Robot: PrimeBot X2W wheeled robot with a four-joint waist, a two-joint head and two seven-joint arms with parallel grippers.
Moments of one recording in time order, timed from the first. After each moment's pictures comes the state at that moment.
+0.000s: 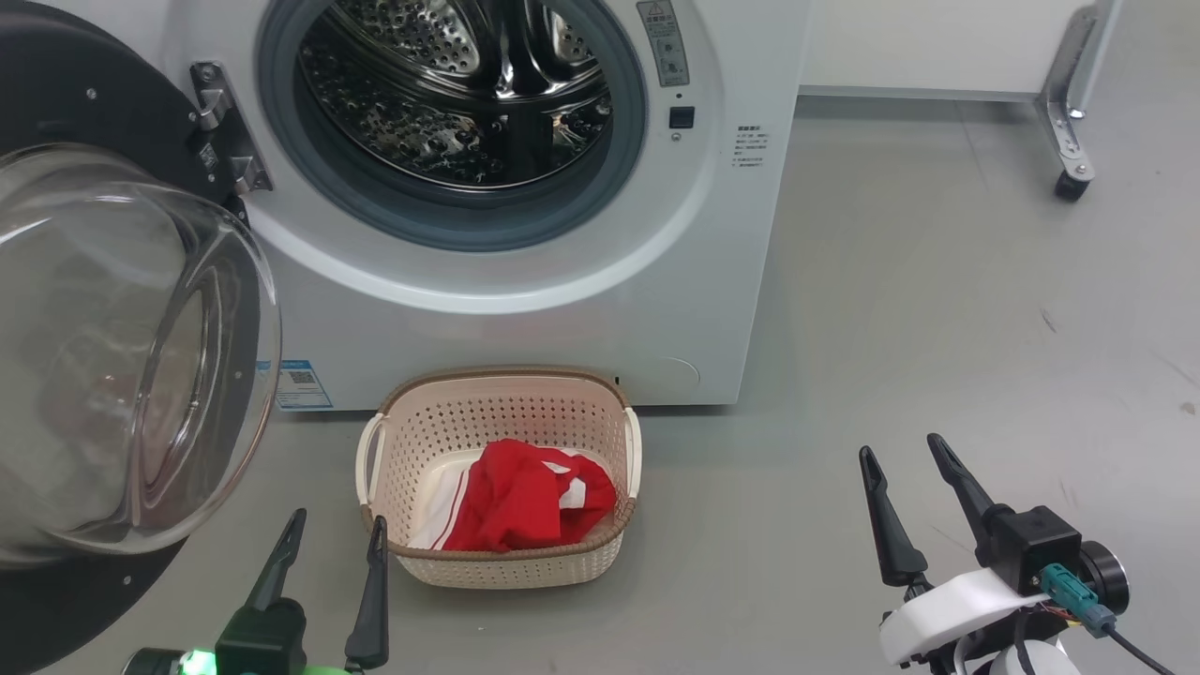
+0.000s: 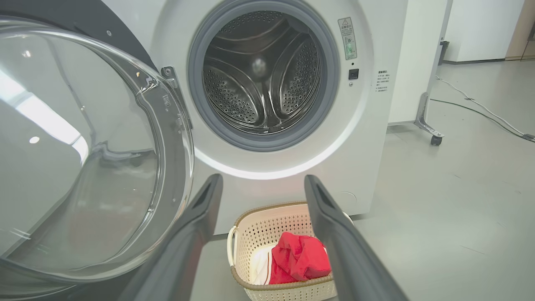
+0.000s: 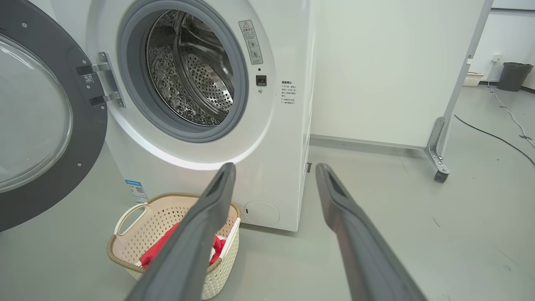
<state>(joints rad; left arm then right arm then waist) 0.16 0.06 -0.17 0.00 -0.13 0.08 -0.16 0.02 -0.05 0.13 0.22 0.17 0.08 -0.26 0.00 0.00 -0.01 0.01</state>
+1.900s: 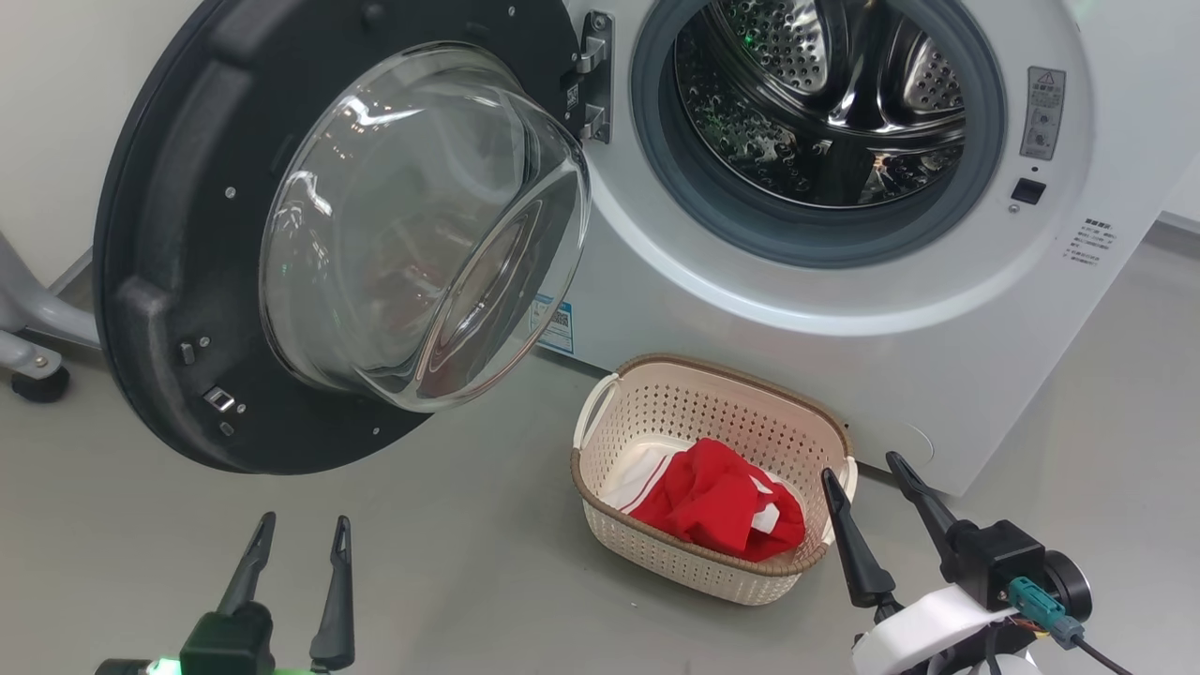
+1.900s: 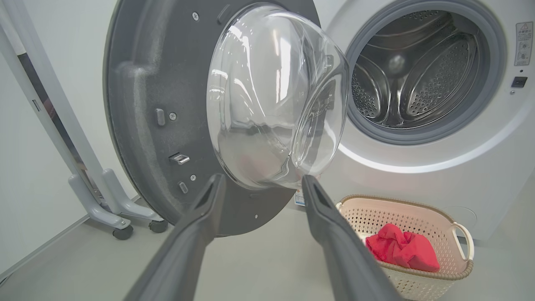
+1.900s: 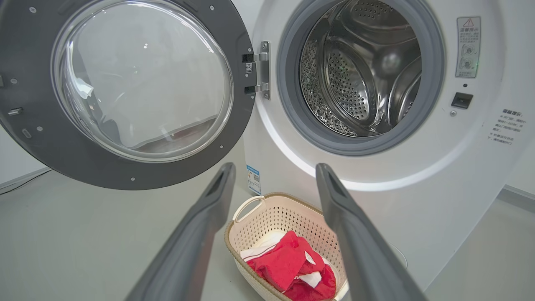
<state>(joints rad) 0.17 0.08 -0.13 -0.03 -0.15 0.09 -0.16 0.04 -0.04 0.20 0.22 0.19 0.09 -0.26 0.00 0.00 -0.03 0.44</state>
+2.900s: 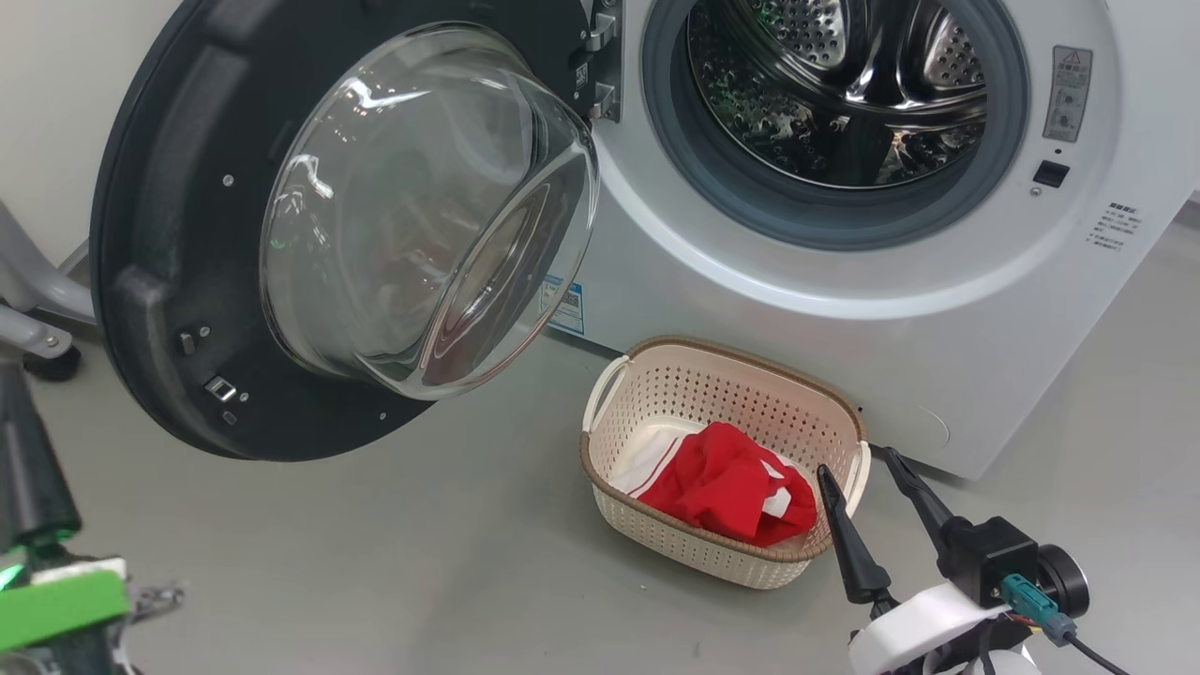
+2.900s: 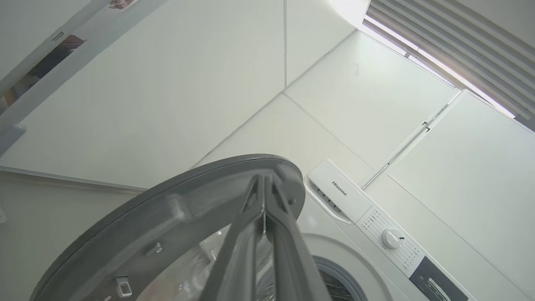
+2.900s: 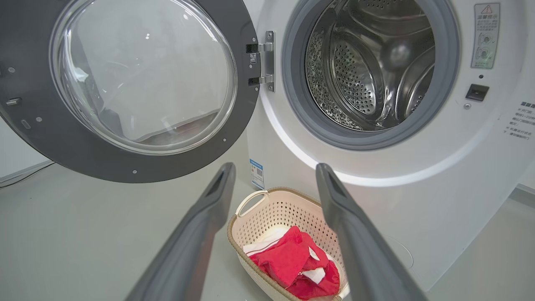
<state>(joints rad) 0.05 0.04 0.14 -0.27 -1.11 -0.10 -0.20 0.03 -0.04 0.21 0.22 0.17 0.08 -0.26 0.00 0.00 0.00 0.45</state>
